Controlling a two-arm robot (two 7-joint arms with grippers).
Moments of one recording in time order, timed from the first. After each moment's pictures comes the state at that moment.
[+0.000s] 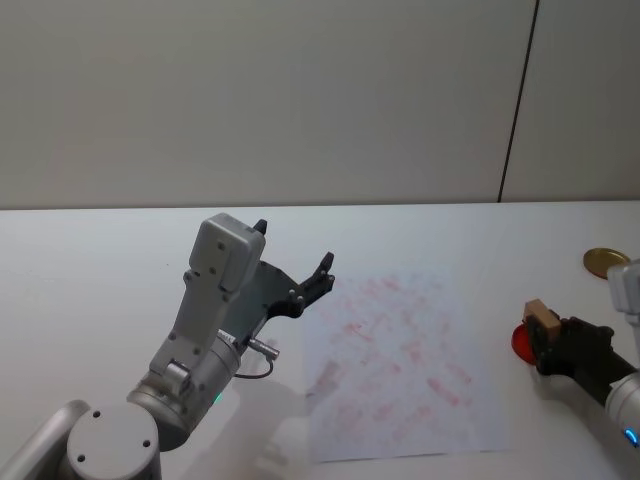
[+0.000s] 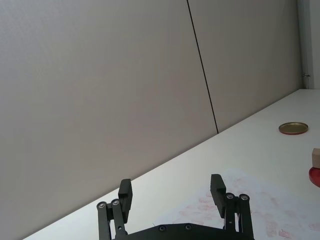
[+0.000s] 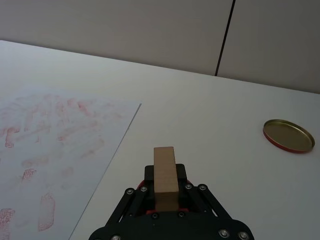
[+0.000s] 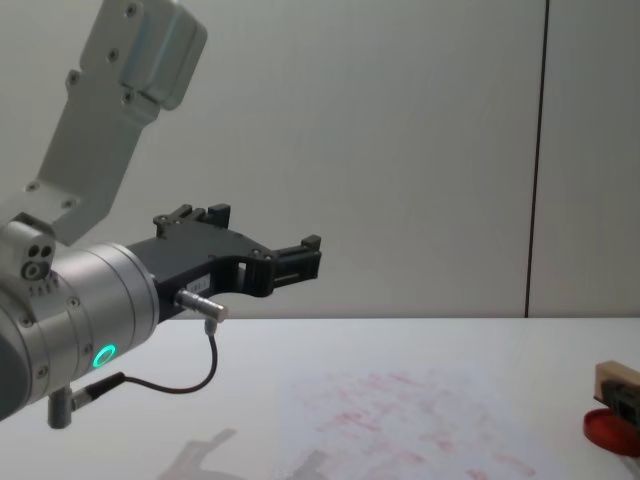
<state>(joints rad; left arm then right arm) -0.24 0.38 0.45 -1.63 -0.20 0.01 -0.01 0.16 0.31 -0.20 -1.40 0.22 0.14 0.19</state>
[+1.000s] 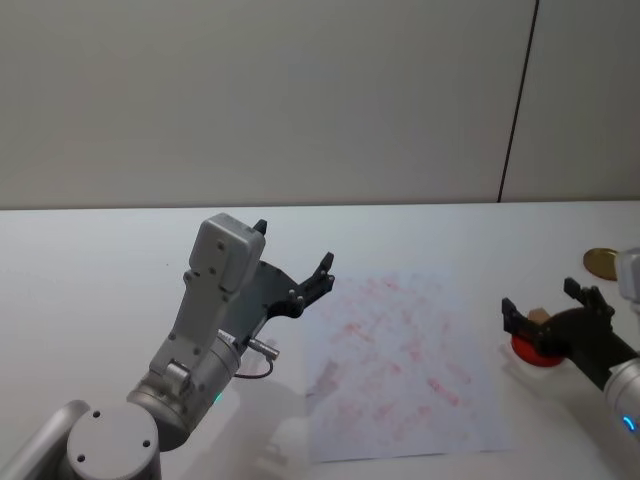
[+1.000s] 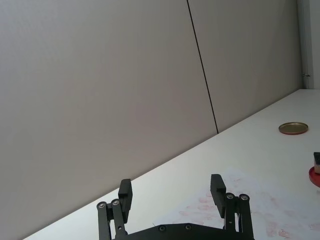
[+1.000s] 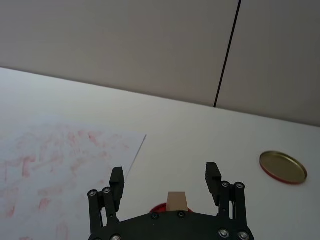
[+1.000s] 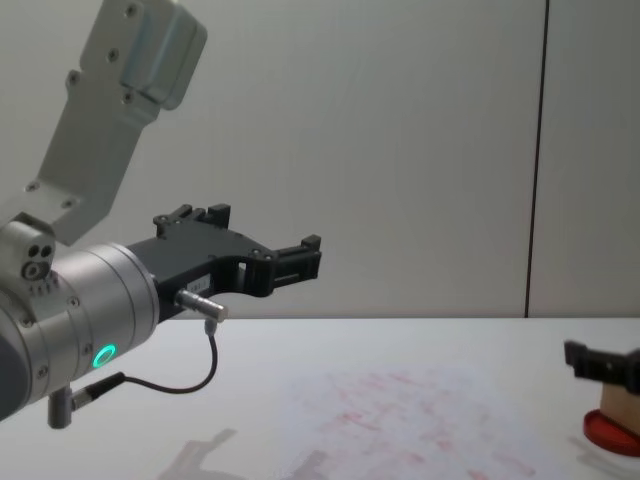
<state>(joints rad) -0.24 0.38 0.45 -1.63 -0.20 0.01 -0.01 0.15 0.30 -0.20 -1.46 0.21 0.09 0.17</state>
